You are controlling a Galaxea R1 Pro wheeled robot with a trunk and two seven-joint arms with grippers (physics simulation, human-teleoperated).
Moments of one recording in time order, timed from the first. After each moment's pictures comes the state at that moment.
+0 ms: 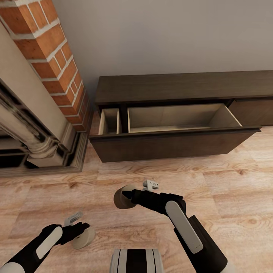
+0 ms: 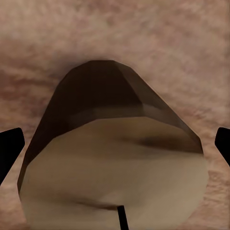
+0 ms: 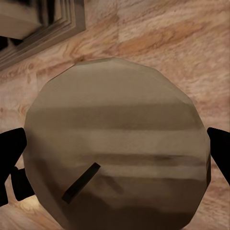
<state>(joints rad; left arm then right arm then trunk) -0.49 0.31 -0.39 -0.70 1.03 0.50 0.13 -0.47 0.04 0.46 -1.54 -1.02 0.81 -0.39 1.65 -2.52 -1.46</state>
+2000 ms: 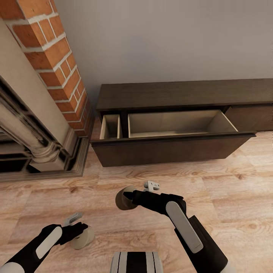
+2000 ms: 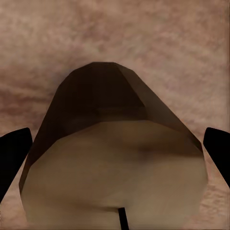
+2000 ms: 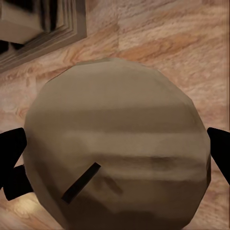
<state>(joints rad) -0.49 0.31 -0.39 -0.70 1.02 0.50 0.14 -0.47 0.03 0.46 -1.52 -1.02 0.81 -0.40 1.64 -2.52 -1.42</state>
